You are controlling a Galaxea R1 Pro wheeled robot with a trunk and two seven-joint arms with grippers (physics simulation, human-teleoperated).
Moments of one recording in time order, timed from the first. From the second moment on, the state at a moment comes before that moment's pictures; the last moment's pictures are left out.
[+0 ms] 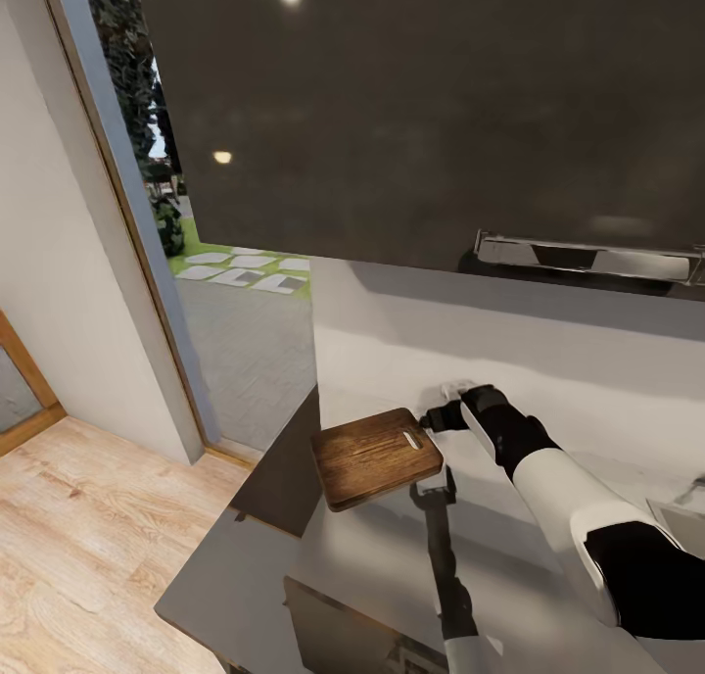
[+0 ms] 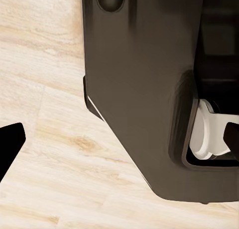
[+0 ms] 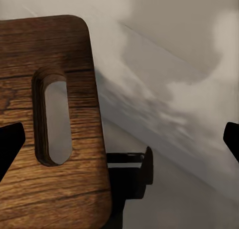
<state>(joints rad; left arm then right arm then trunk) 0.00 -0.01 0.00 -0.07 0.01 -0.04 0.00 -1.05 -0.04 0.23 -0.51 -0.04 0.69 0.15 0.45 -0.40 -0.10</state>
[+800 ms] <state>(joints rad) 0.00 -0.01 0.00 -0.07 0.01 -0.04 0.00 -1.05 -0.04 0.23 -0.46 -0.04 0.64 0.15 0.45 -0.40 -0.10</state>
